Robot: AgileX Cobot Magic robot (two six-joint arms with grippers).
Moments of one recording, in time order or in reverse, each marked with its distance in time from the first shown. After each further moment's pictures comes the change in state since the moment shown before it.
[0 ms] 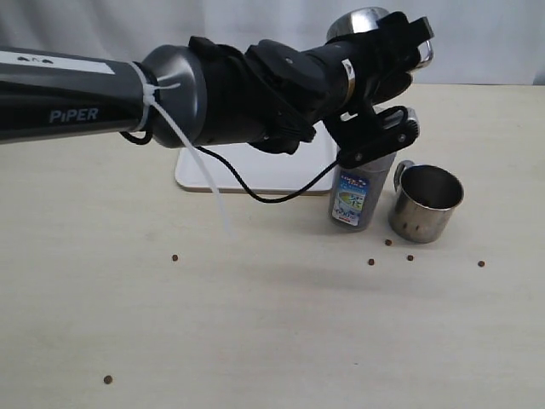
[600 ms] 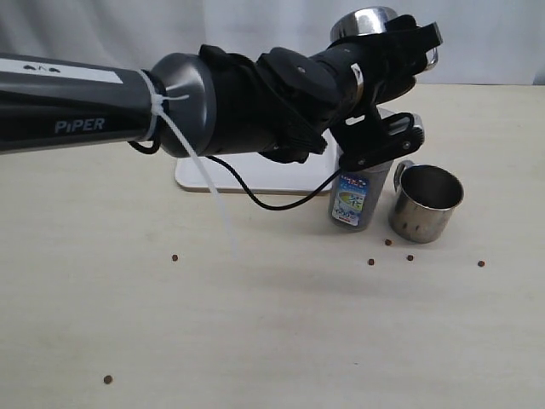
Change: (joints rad) left arm -0.027 0.000 0.000 0.000 0.060 0.045; right arm 0.000 0.000 0.000 0.000 0.000 0.000
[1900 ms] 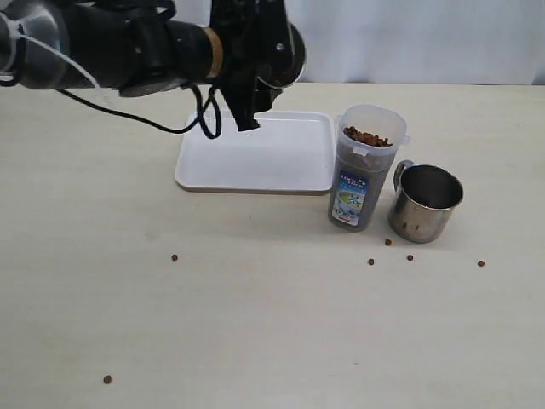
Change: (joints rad) left arm 0.403 -0.084 0.186 -0.864 -0.490 -0.425; right arm 0.000 0.000 0.000 0.000 0.000 0.000
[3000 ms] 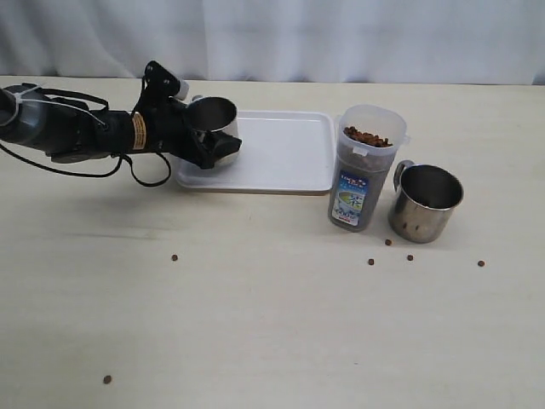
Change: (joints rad) left arm 0.345 0.363 0.019 0.297 -0.637 -0.856; right arm 0.000 0.000 0.000 0.000 0.000 0.000
